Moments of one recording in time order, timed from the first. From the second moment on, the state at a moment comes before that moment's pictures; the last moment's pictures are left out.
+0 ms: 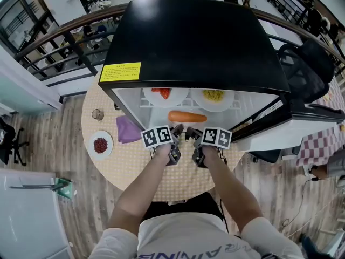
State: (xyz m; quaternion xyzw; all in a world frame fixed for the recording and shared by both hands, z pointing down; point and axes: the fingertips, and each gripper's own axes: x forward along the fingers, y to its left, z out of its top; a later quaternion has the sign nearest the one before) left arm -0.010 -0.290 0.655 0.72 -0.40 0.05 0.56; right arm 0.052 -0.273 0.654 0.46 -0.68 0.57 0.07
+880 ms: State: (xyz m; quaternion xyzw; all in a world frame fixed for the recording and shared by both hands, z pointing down) left arm -0.011 -0.276 0.662 0.70 -0.39 0.05 0.60; right arm 0.073 -0.274 0.658 0.50 -0.58 0.64 -0.11
